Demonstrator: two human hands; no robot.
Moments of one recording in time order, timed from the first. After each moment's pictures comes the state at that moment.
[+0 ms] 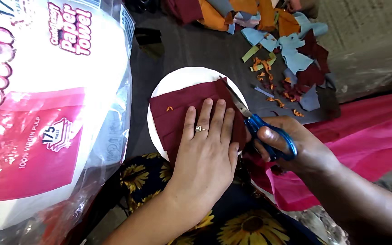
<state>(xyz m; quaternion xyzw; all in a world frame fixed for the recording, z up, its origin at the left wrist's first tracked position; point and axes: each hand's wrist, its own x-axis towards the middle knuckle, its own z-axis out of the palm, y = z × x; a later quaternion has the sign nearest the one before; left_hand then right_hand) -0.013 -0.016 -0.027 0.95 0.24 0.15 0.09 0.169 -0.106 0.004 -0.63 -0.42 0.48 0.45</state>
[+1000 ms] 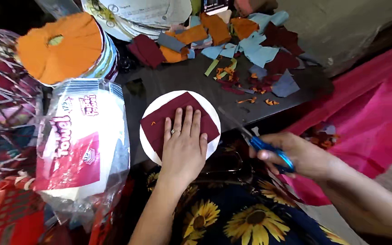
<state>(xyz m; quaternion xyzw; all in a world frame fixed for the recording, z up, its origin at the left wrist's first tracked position) -0.003 -0.009 -0.017 0.96 0.27 0.09 0.06 0.195 -0.179 -0.004 -0.68 -0.39 0.48 0.39</state>
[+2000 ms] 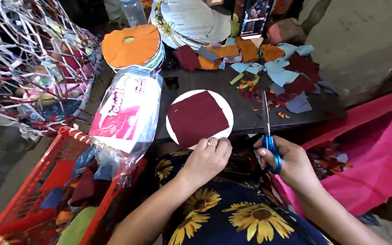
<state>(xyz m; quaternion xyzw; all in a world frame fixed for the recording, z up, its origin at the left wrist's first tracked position) -0.016 -0.054 -0.026 0.94 0.12 0.25 -0.21 0.163 -0.182 -0.026 -0.66 -0.46 0.26 0.53</state>
